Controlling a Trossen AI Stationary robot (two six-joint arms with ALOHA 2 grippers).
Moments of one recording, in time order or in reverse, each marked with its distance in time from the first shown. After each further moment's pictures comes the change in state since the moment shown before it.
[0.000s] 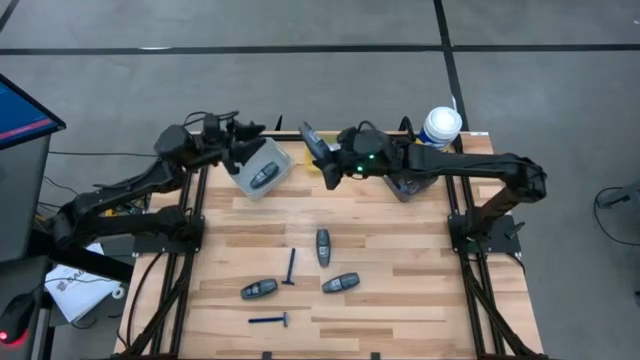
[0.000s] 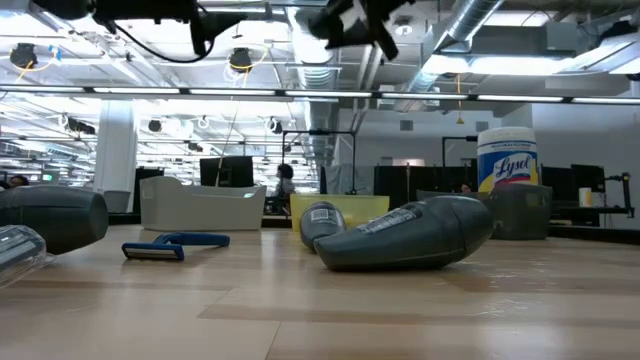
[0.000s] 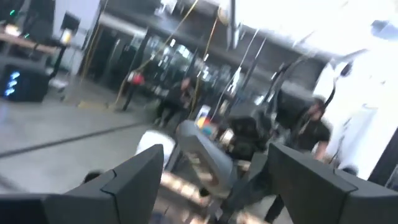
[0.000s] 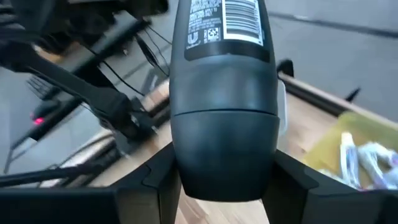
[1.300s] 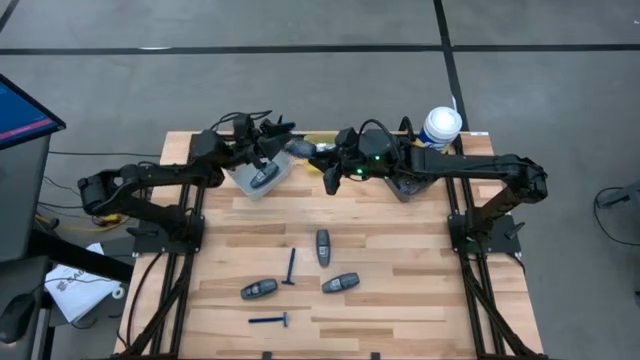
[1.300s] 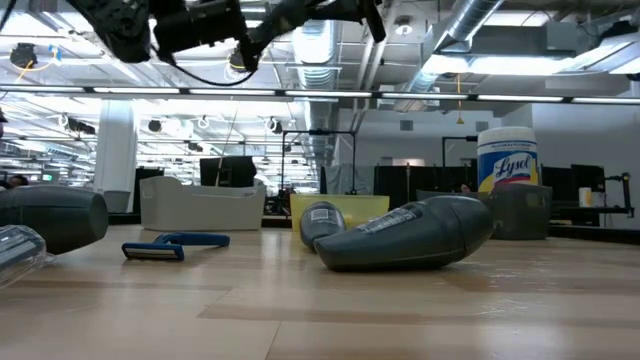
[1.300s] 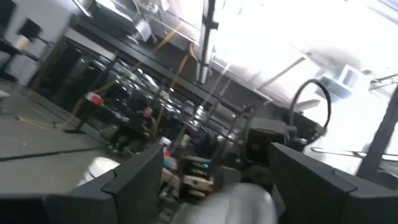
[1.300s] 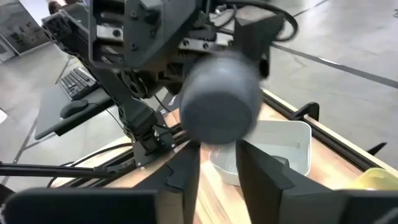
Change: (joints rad) left arm -0.104 0.434 0.010 0.643 -0.054 -0.201; right arm 0.029 -0.009 0.000 0.135 -0.031 -0.161
